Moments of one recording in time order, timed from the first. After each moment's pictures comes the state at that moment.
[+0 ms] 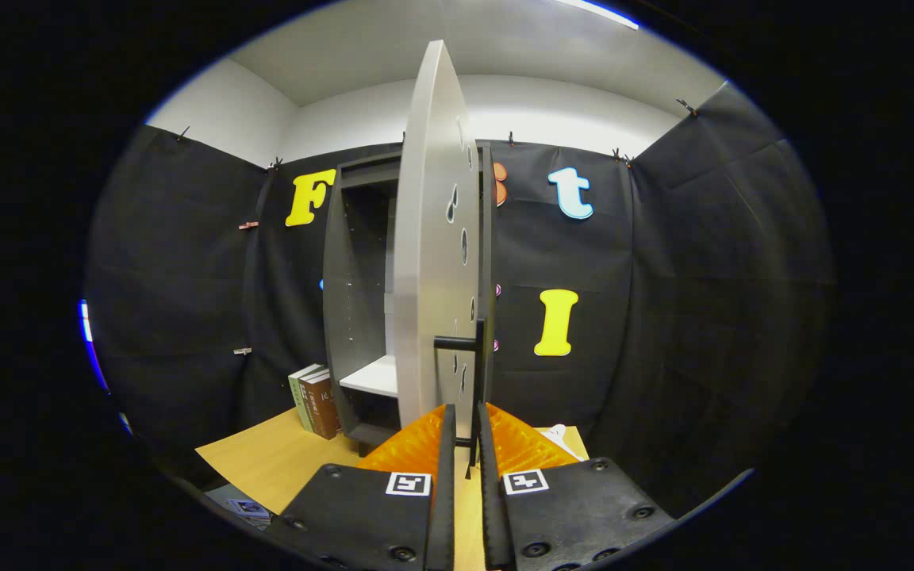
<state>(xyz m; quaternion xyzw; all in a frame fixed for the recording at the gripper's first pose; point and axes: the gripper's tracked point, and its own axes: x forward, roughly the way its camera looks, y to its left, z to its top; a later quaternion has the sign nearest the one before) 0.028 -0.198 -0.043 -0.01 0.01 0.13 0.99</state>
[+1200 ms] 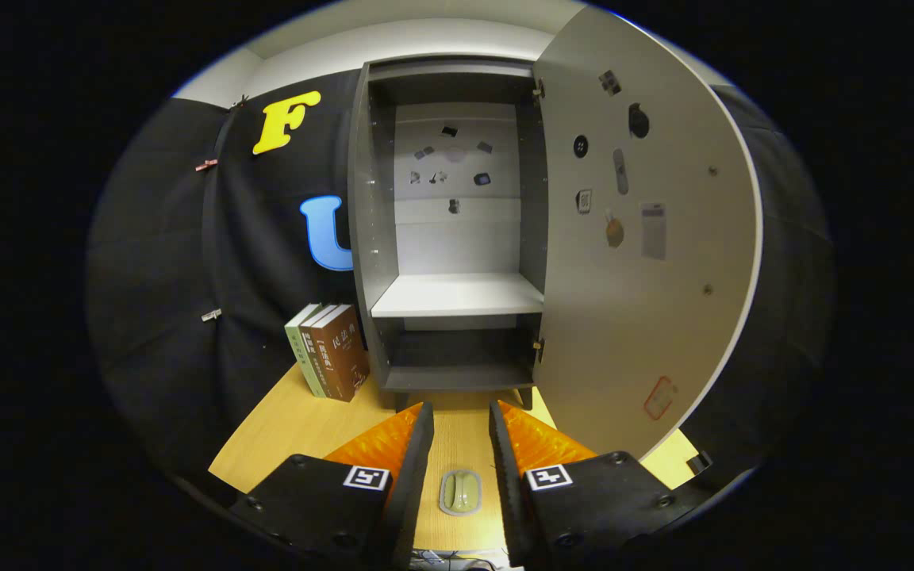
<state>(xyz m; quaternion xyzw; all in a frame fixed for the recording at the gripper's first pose) 0.054 0.001 -0.212 -0.01 0.16 0.02 0.99</state>
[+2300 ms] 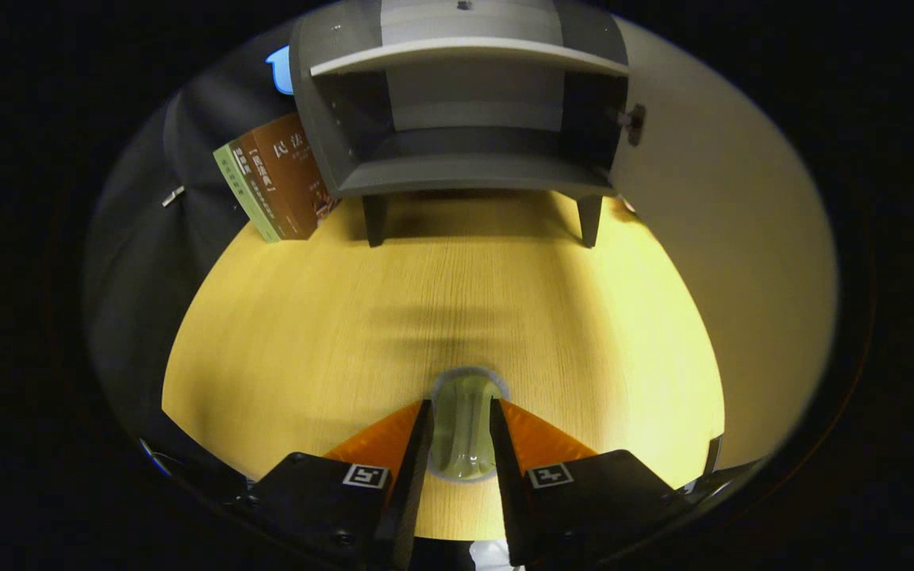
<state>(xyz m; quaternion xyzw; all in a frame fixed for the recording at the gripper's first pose) 0.110 -0.004 -0.515 -0.02 0.46 0.04 0.89</state>
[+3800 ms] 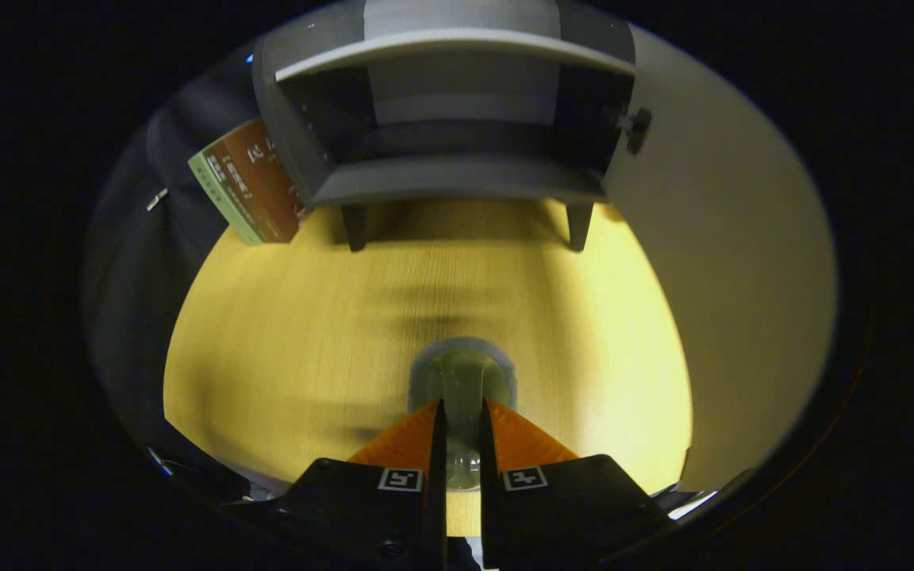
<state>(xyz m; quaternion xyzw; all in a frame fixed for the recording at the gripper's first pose) 0.144 -0.020 -0.464 -0.02 0.46 0.02 0.89</state>
